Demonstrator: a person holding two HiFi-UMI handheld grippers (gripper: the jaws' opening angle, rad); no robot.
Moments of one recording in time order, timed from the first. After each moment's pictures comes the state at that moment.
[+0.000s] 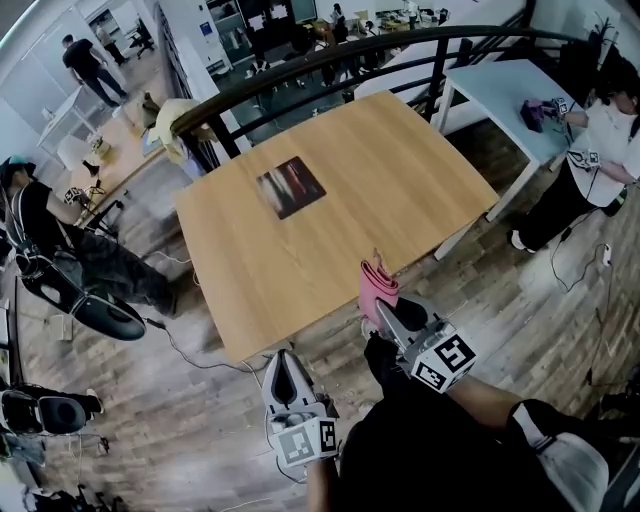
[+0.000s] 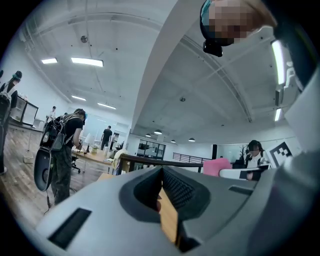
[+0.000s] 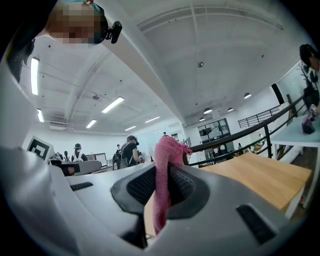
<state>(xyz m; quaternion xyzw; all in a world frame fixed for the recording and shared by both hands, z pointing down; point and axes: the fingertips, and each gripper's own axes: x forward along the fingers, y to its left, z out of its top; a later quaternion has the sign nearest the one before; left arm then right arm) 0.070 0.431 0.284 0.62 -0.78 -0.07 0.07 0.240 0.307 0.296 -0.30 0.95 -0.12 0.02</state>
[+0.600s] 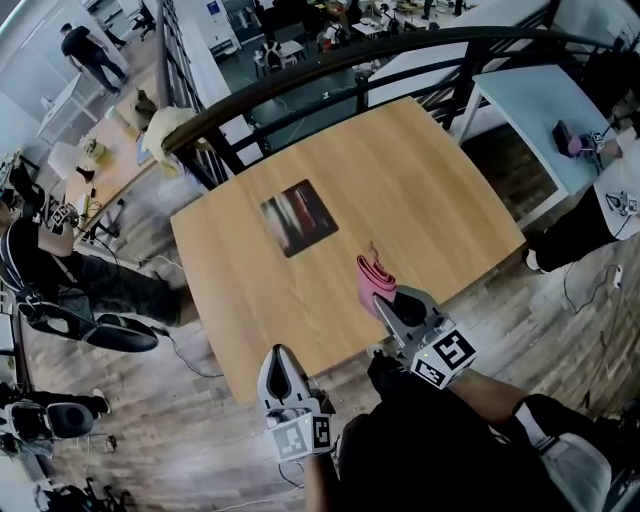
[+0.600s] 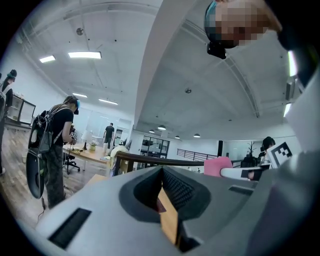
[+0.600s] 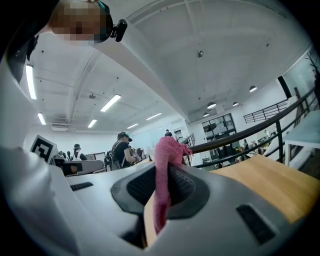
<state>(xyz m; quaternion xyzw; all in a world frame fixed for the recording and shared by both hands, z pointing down) 0.015 0.224 0.287 0.60 -0.80 -0.06 0.09 0.181 0.095 0.299 -0.27 0.96 -0.13 0.01</state>
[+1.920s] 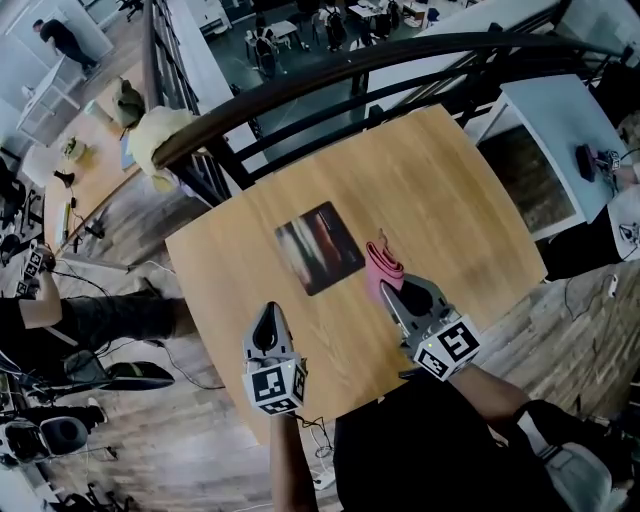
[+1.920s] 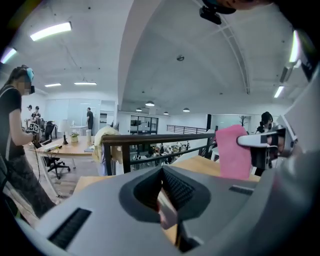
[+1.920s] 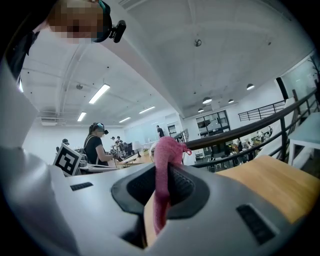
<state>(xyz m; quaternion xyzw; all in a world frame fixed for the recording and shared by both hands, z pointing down) -0.156 0.002 0.394 0.66 -0.73 0.08 0.15 0.051 -0.077 0.343 -0.30 0.95 -0.13 -0.03</state>
